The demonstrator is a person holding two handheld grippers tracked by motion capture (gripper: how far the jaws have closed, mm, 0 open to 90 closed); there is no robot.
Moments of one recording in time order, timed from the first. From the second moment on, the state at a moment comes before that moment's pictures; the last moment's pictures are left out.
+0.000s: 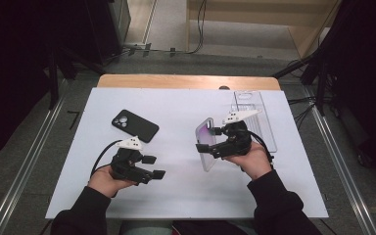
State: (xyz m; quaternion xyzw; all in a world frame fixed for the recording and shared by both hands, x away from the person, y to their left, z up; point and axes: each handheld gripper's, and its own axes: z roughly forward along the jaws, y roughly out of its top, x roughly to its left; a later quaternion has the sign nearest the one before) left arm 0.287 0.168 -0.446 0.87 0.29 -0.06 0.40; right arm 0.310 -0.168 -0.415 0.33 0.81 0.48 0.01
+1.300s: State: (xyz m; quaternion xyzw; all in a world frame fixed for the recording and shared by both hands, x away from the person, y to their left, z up) left arm 0.279 0.207 -0.454 0.82 0.40 -0.04 0.40; right arm 0.326 -0.254 -0.374 0.44 0.74 0.49 0.13
